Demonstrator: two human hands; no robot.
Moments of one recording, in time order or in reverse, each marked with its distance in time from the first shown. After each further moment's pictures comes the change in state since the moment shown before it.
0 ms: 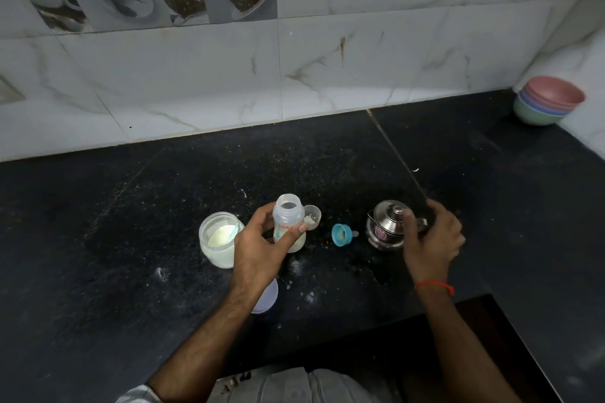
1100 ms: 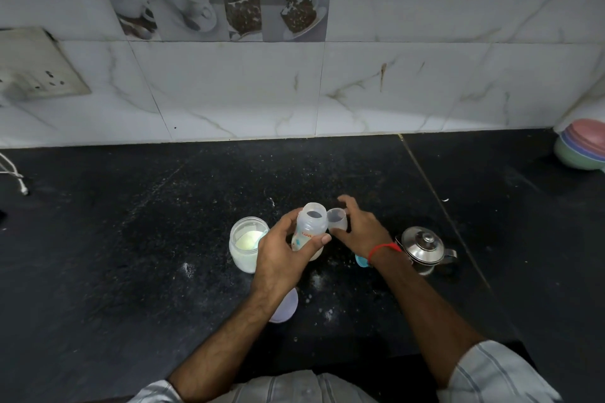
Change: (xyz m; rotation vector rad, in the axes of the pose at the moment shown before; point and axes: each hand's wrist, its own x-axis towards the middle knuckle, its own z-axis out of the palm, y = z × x) left_hand 0.003 -0.001 -0.010 0.038 0.056 0.038; right_hand 0.009 -0.096 0.097 -0.269 -0.836 -0.397
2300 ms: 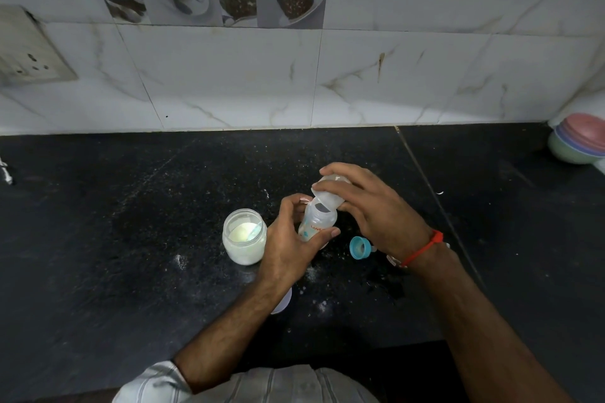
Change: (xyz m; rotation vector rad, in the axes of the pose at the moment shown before) left_hand 0.003 0.013 0.014 -0.005 -0.038 0.098; right_hand -0.057 -0.053 -0.082 -0.206 0.181 -0.731
